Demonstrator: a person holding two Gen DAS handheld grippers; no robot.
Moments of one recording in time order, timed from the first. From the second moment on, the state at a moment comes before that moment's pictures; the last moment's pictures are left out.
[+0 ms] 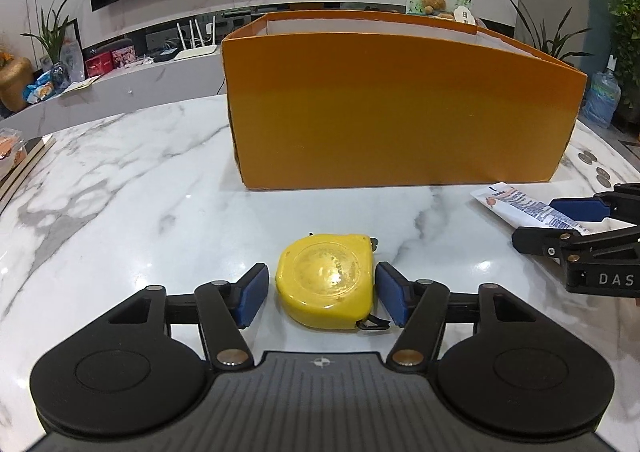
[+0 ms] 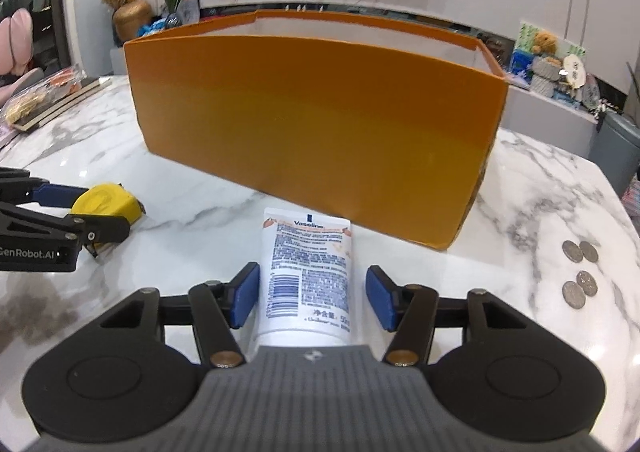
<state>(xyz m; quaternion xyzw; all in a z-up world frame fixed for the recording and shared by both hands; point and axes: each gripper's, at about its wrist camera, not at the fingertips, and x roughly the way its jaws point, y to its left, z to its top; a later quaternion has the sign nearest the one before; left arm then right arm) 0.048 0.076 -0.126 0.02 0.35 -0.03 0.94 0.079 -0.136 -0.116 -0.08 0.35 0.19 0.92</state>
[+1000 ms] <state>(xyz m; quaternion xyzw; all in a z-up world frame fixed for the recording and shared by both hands) 0.042 0.070 -0.104 0.00 0.34 -0.05 0.94 0.052 -0.131 -0.089 -0.08 0.31 0.18 0.93</state>
